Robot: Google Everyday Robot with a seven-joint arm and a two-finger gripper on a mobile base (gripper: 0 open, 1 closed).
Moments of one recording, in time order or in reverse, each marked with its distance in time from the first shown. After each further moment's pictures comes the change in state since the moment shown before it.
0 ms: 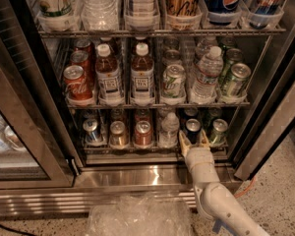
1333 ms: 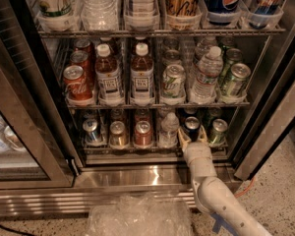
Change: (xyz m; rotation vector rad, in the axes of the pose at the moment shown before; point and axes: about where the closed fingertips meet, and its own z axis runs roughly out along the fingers) arm -0.001 -0.008 0.023 0.024 -0.026 -0.047
